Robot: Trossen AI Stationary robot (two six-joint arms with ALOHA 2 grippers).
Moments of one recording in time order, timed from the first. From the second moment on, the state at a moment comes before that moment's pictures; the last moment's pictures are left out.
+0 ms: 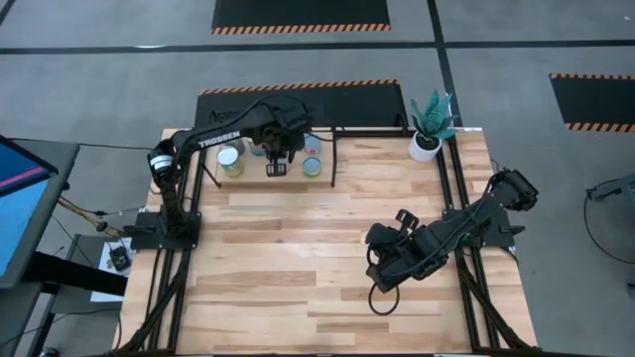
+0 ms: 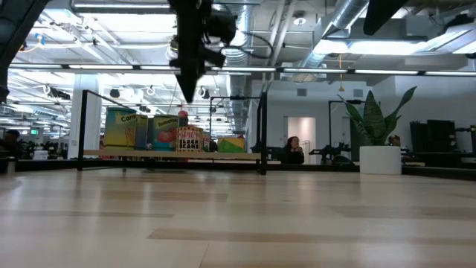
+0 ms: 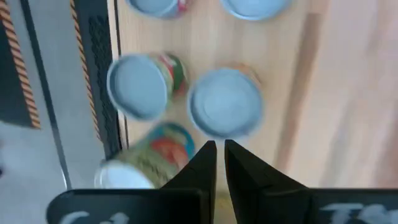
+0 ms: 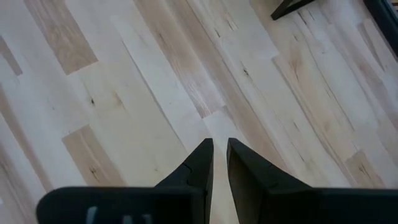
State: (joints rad) left arm 0.44 1.86 1.78 -1.33 -0.27 0.40; right arm 0.54 1.64 1.54 -1.35 0.52 1.01
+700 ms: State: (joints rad) left arm 0.05 1.68 1.72 -1.32 -0.22 -0.16; right arm 0.59 1.64 1.48 -1.21 0.52 1.01
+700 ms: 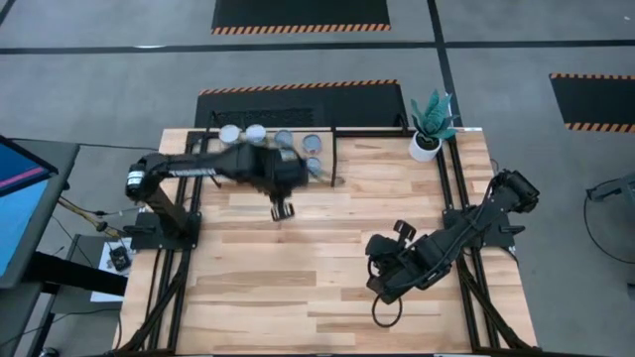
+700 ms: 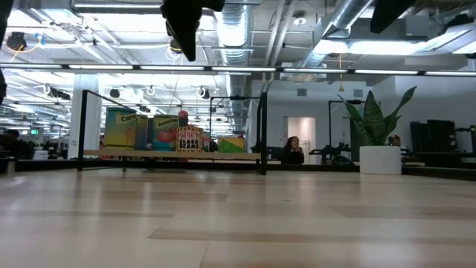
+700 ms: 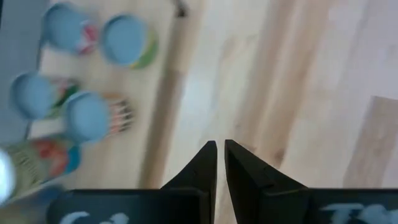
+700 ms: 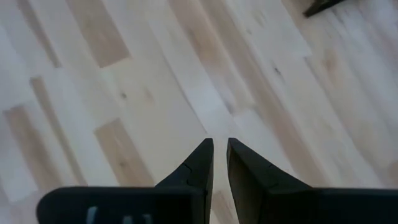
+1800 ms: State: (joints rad) left arm -0.24 1.69 1.56 -1.17 -0.23 -0.22; right arm 0.55 1.64 1.46 -1.05 0.50 0.92
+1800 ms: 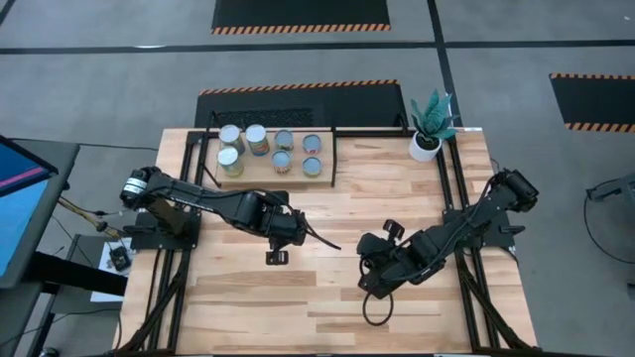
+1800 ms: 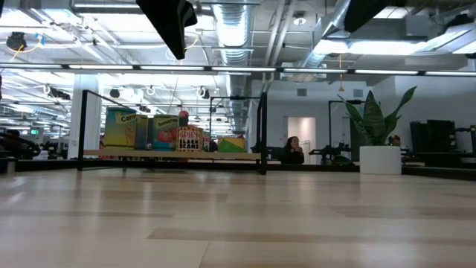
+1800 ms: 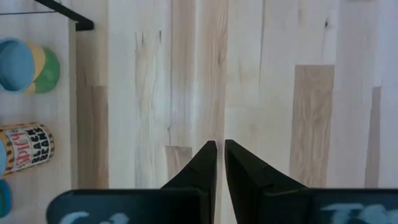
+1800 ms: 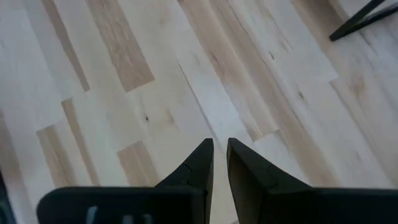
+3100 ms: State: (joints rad) left arm -0.30 0.88 0.88 -0.46 -0.07 -0.27; right arm 0.54 1.18 0.92 -0.06 0.34 0.19
